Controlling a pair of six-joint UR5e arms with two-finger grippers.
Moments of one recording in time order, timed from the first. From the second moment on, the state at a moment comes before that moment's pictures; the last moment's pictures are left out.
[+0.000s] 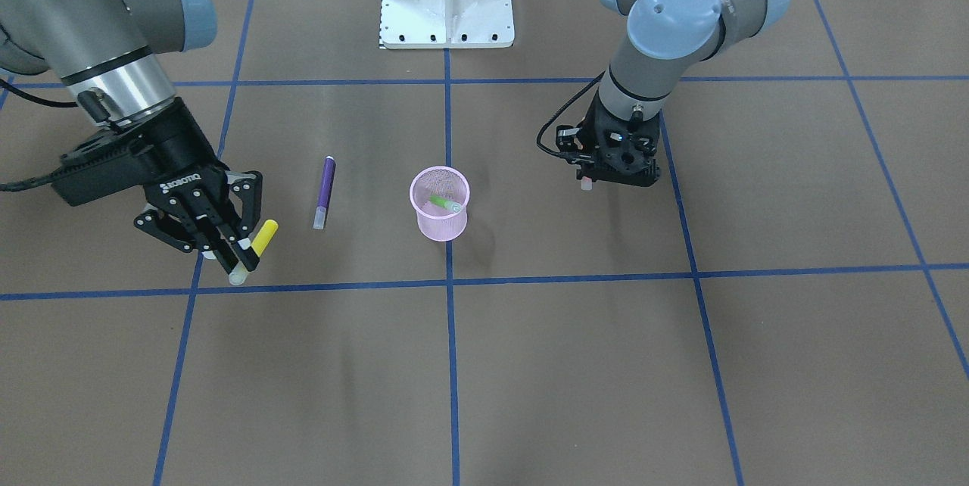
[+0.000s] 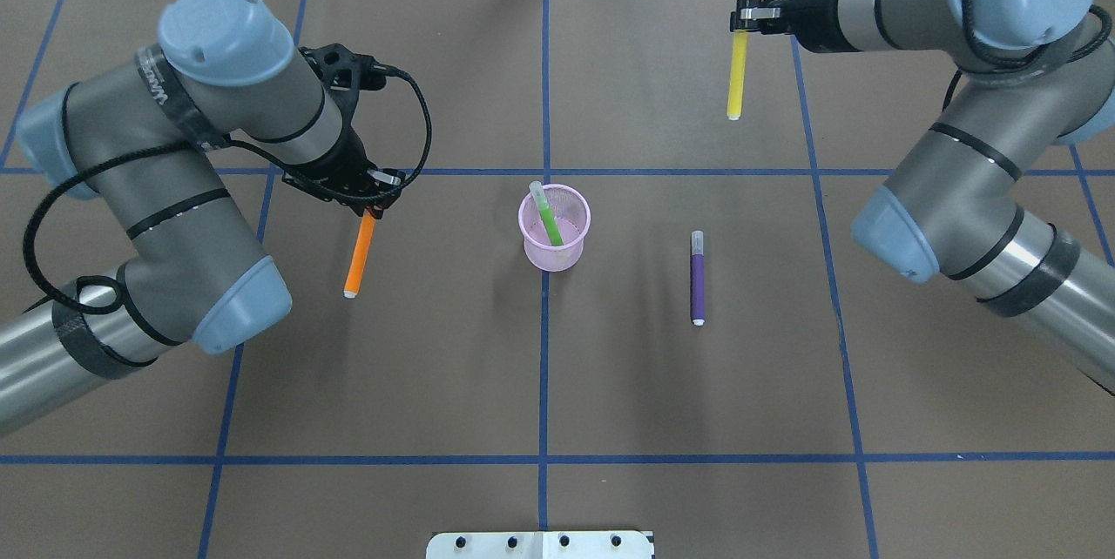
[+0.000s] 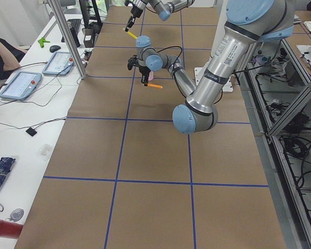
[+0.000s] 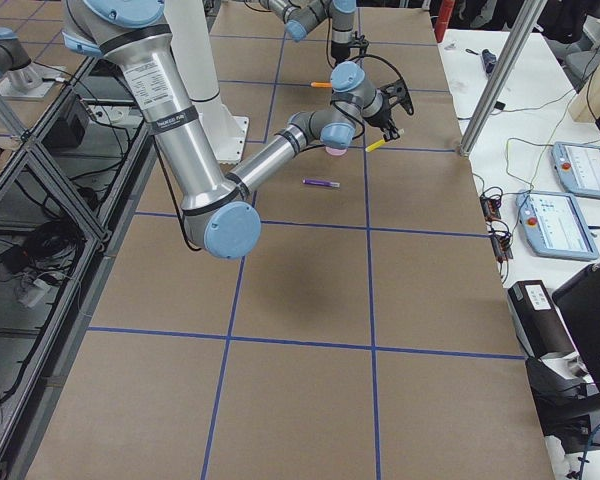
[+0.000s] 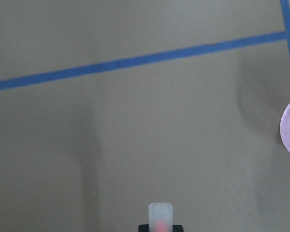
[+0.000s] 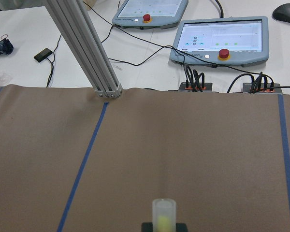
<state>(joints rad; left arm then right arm) -0.76 -2.13 -1.78 -1.54 -2.08 -0.87 0.85 -1.10 1.76 -1.00 1.73 1.02</state>
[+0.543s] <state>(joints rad) -0.84 -2.14 -1.77 -1.54 -2.08 -0.86 0.62 -1.02 1.76 -1.00 1.38 1.04</state>
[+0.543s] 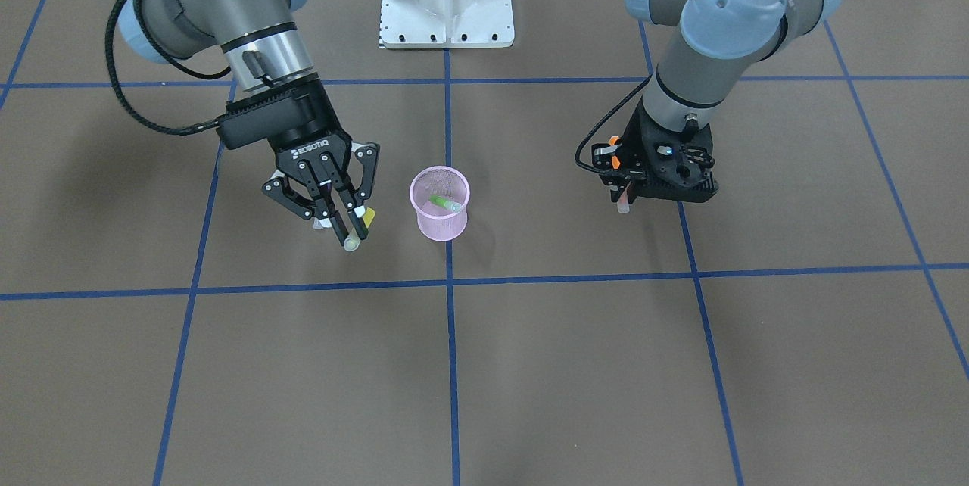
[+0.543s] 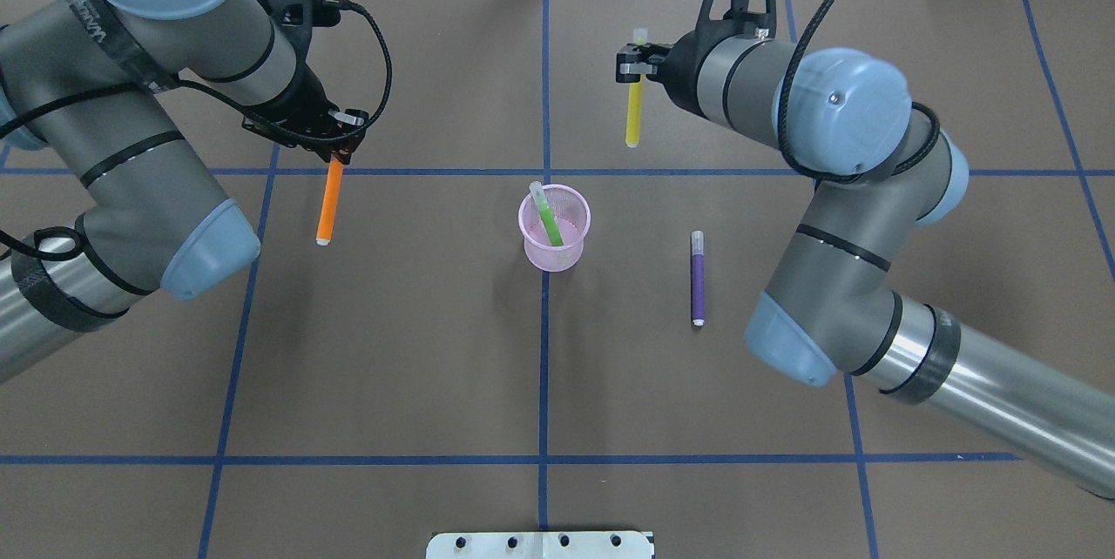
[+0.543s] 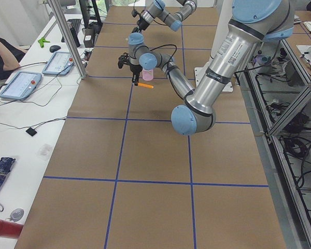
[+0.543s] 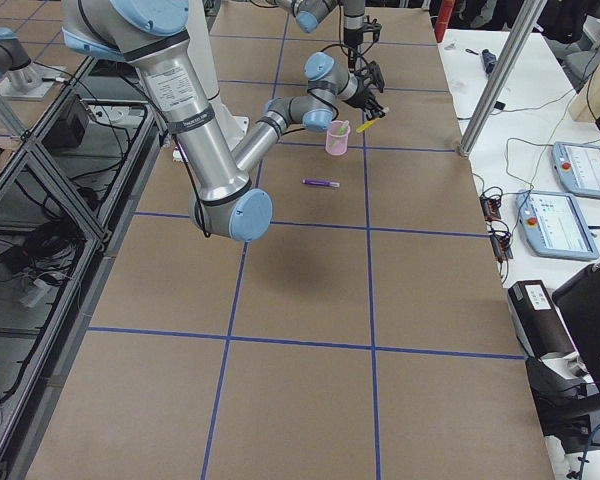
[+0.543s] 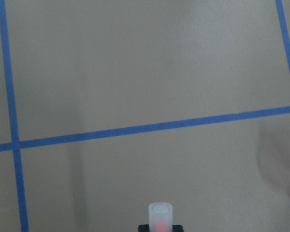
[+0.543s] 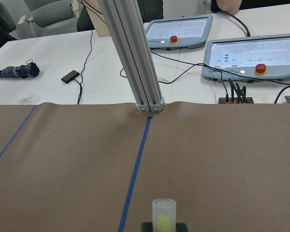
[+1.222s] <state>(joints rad) -0.86 -2.14 -1.74 -1.55 -2.08 -0.86 0.44 -0.97 1.72 -1.00 1.08 1.03</state>
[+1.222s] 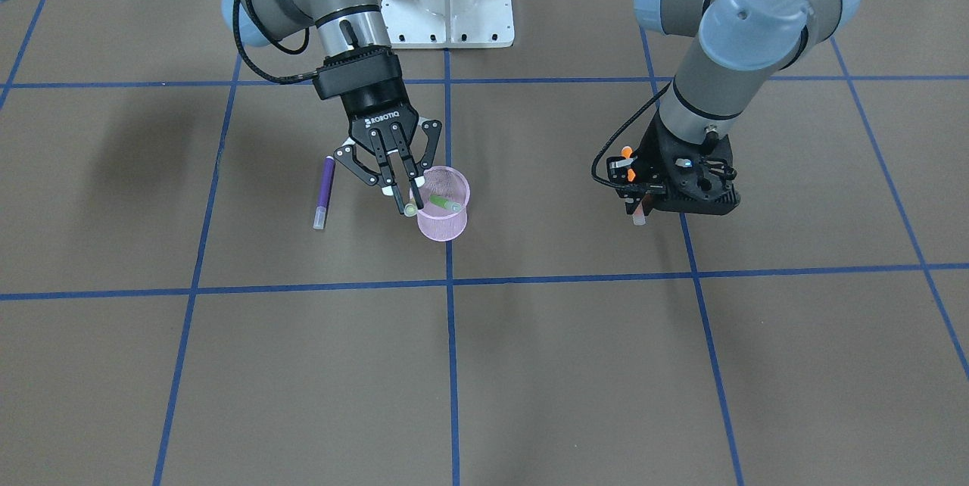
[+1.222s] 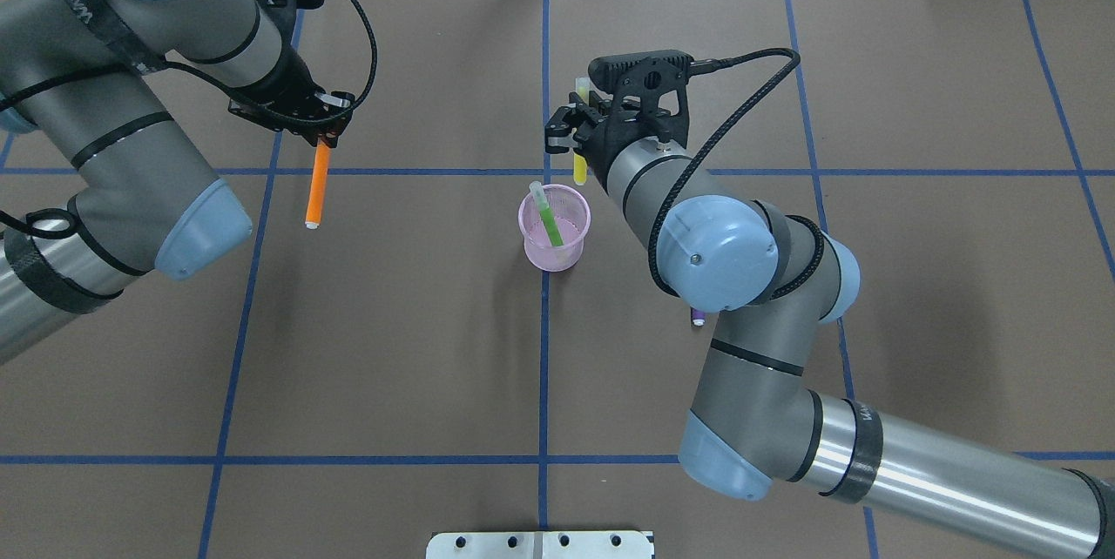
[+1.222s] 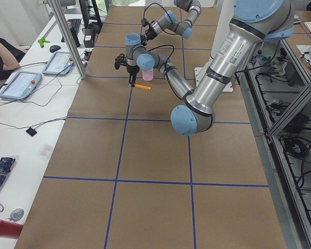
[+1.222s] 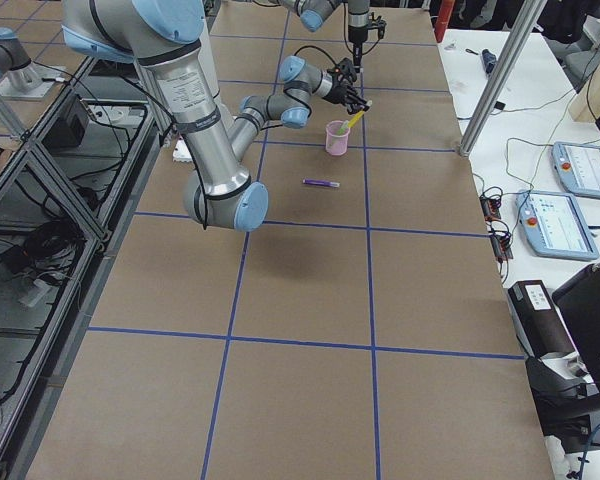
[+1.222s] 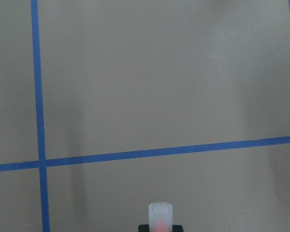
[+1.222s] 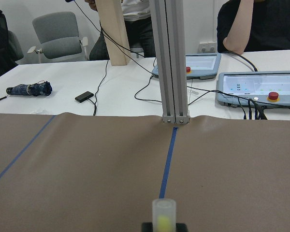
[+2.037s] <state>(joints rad) -0.87 -2.14 -1.73 -1.55 -2.08 -0.86 0.35 -0.96 1.66 -1.00 0.97 1.02</state>
